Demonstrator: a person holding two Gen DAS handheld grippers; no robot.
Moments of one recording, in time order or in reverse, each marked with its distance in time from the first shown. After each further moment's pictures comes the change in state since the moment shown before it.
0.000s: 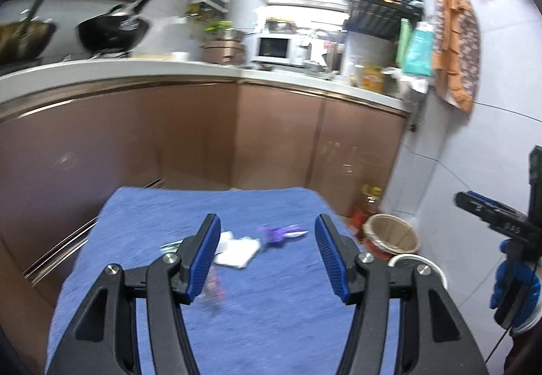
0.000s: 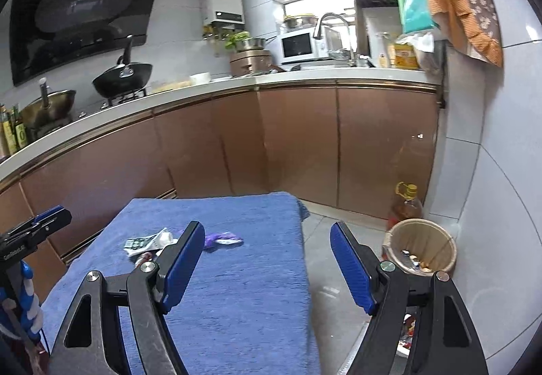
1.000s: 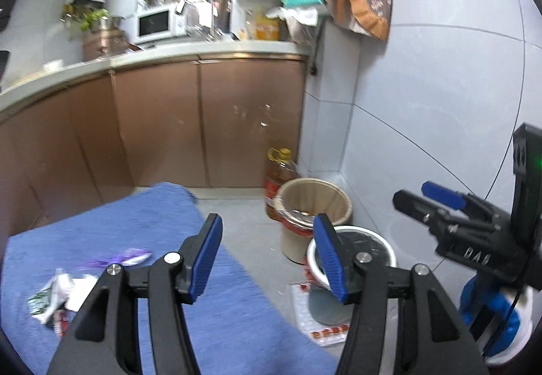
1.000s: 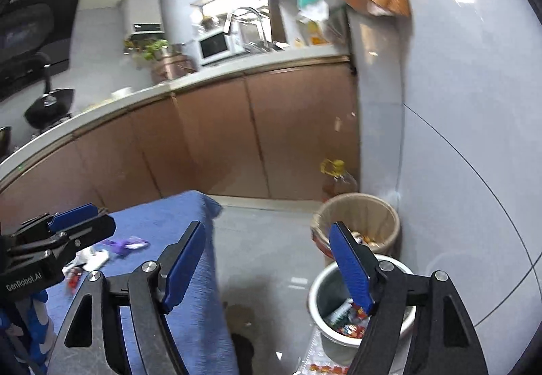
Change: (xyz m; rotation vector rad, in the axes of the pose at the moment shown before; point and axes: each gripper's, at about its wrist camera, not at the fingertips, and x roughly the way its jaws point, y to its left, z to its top) left arm 0.121 -0.232 0.006 0.274 0.136 -0.316; right arm -0.014 -0.119 -0.024 0.174 -0.013 -0.232
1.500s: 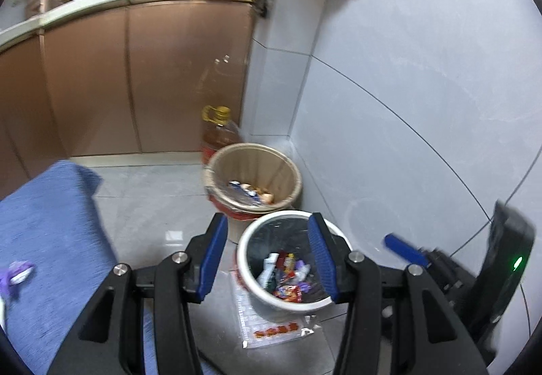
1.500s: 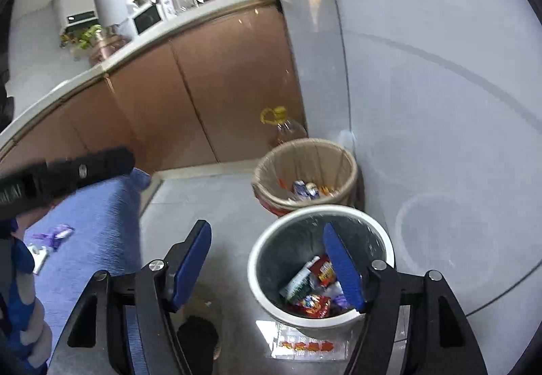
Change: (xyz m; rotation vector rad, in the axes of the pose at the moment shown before) left arm 0.155 -0.077 0.014 -0.021 0.209 -0.214; right arm 0.051 -0.094 -0.052 0.161 0.153 -0.164
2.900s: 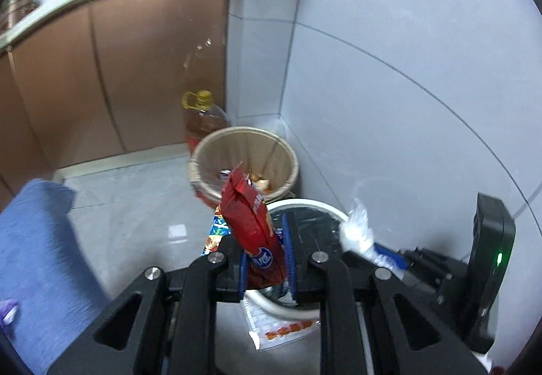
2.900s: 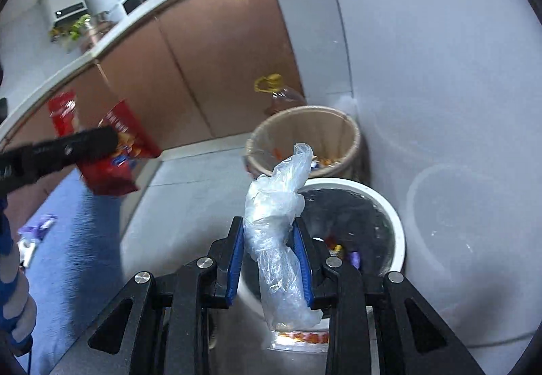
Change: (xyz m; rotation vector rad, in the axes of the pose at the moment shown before) left arm 0.098 -0.037 0.011 0.111 0.117 -0.036; right arm 0.074 -0.052 -0.018 0.051 0.132 0.024
